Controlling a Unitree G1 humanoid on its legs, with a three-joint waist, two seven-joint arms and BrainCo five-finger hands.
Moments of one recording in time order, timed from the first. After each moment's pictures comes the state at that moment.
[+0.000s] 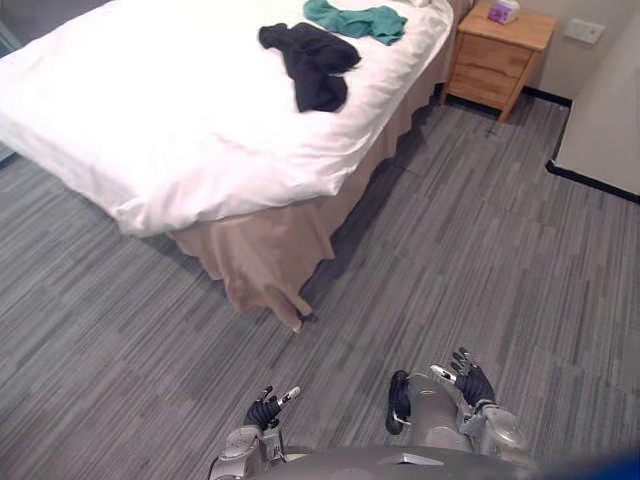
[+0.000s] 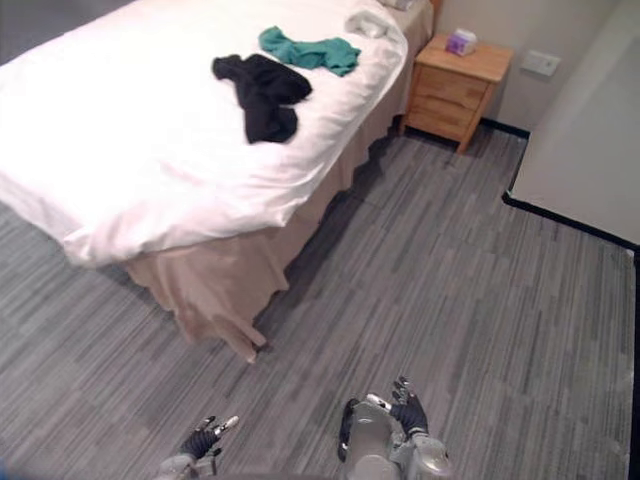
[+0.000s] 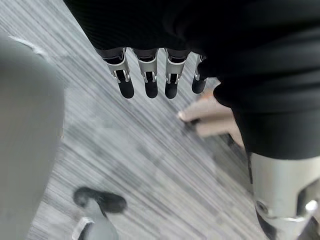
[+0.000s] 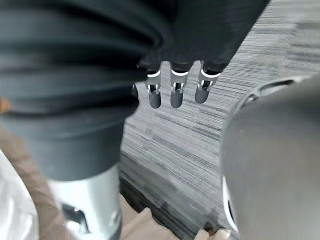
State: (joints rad) left arm 0.09 0.04 0.10 1.01 -0.19 -0.12 -0.04; right arm 0.01 -0.09 -0.20 1.06 -0.02 -0.30 0.18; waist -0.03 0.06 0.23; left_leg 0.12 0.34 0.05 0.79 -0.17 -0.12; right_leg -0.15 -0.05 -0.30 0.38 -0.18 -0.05
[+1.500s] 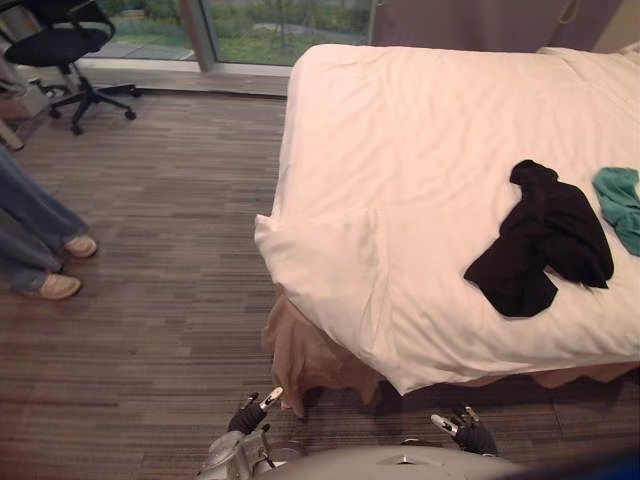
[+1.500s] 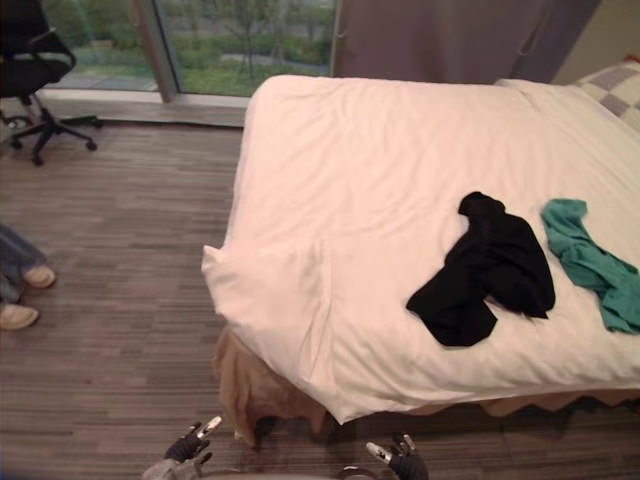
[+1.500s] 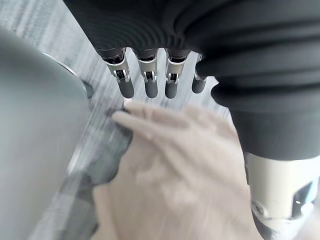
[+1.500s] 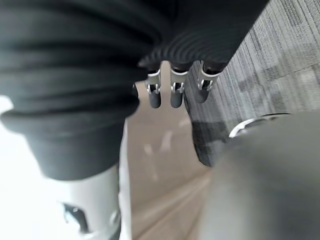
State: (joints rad) left arm 0.09 0.10 0.18 1.04 -0.36 -0.04 -0.10; right arm 0.15 -0.03 -0.27 1.10 0.10 -0.29 0.16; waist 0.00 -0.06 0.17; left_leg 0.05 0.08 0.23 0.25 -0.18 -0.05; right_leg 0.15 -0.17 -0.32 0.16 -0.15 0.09
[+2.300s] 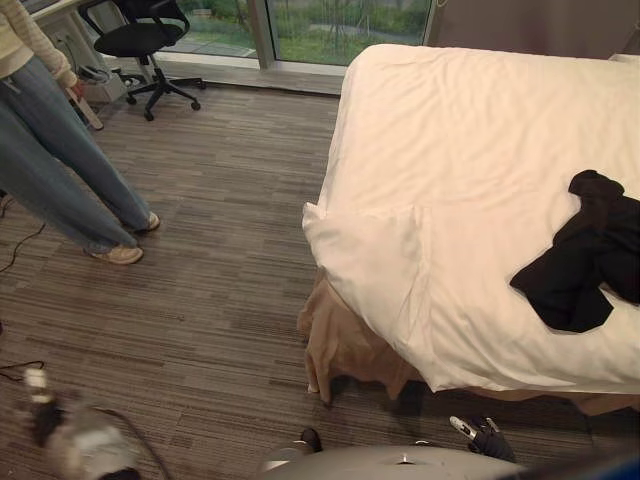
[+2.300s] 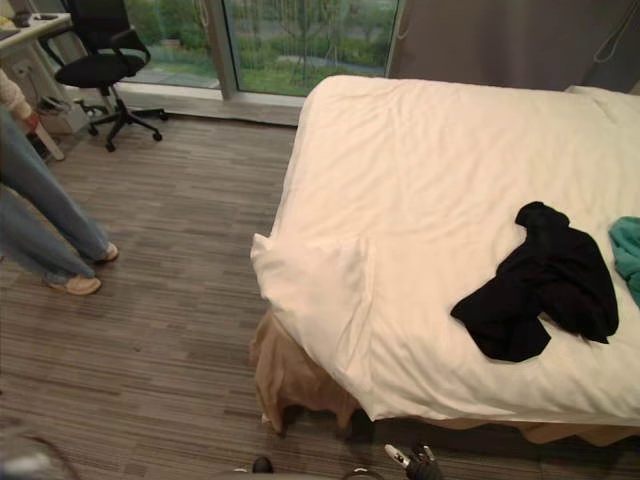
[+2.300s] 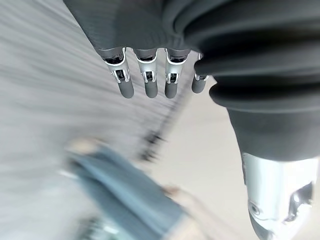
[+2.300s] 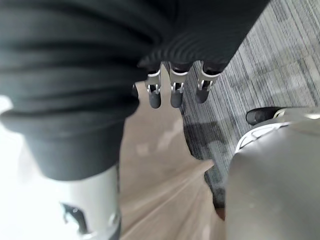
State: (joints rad) left arm -0.06 0.51 0.87 0.73 -1.00 -0.27 0.08; right arm 0.22 -0.05 -0.33 1.04 0.20 -0.23 0.16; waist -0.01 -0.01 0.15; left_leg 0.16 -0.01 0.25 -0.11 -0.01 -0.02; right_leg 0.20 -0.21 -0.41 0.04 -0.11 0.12
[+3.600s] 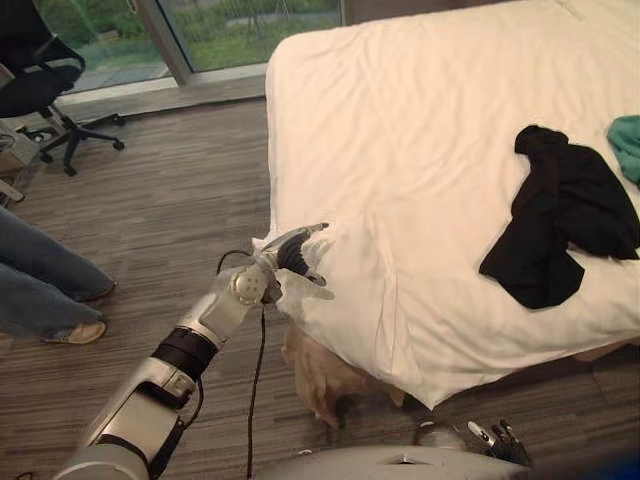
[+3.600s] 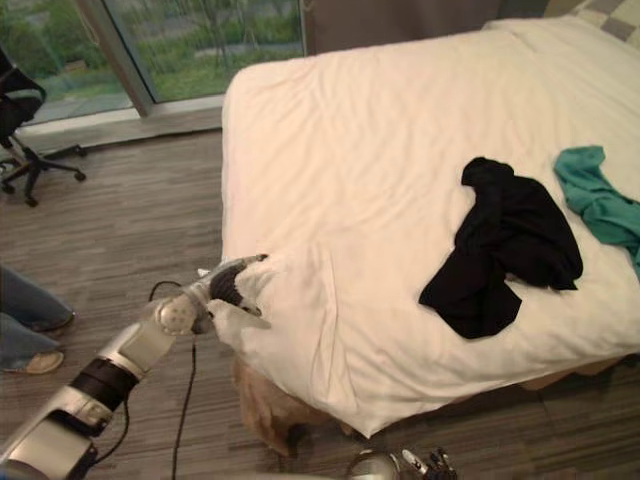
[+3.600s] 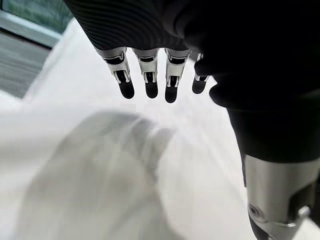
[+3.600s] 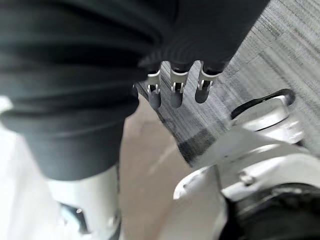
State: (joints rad) left arm -0.40 0.50 -0.50 0.35 0.35 -0.04 -0.18; right arm 0.24 -0.09 -0.34 0.92 0.20 -0.14 0.15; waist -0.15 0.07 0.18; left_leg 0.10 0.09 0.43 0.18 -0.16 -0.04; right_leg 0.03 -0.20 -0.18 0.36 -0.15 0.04
